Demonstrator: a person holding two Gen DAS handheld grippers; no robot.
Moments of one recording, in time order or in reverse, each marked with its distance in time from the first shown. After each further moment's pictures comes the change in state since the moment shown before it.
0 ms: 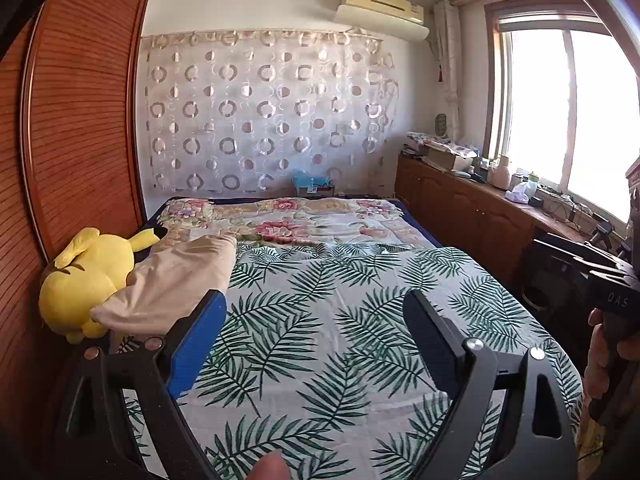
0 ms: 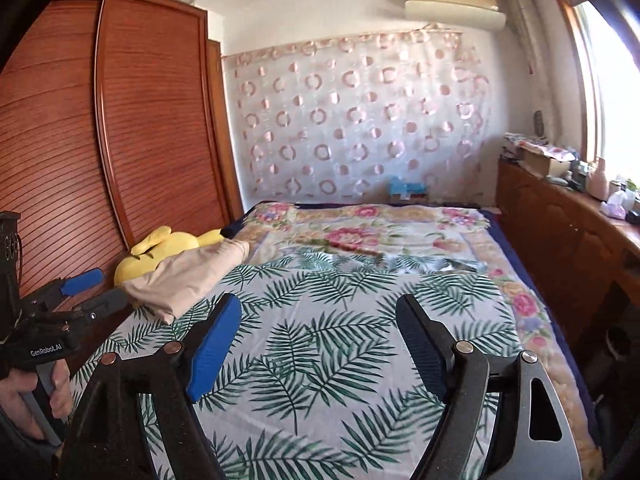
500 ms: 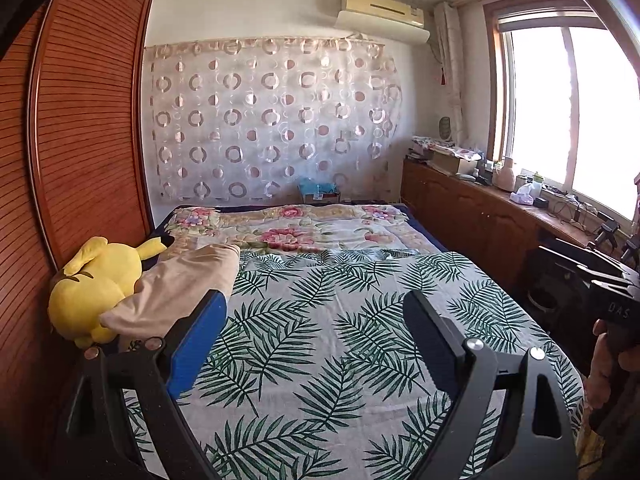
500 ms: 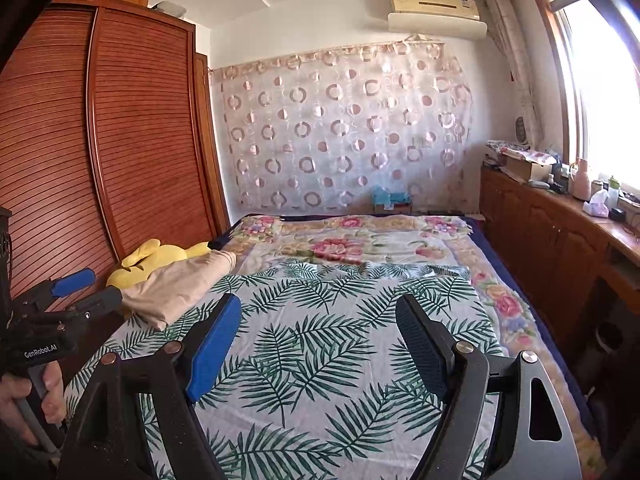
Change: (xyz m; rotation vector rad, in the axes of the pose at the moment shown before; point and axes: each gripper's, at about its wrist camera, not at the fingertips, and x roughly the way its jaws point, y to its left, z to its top) left arm -0.010 -0.017 0.002 0.009 -0.023 0.040; right arm -0.009 0.015 -0.026 0.016 -0.030 -0.036
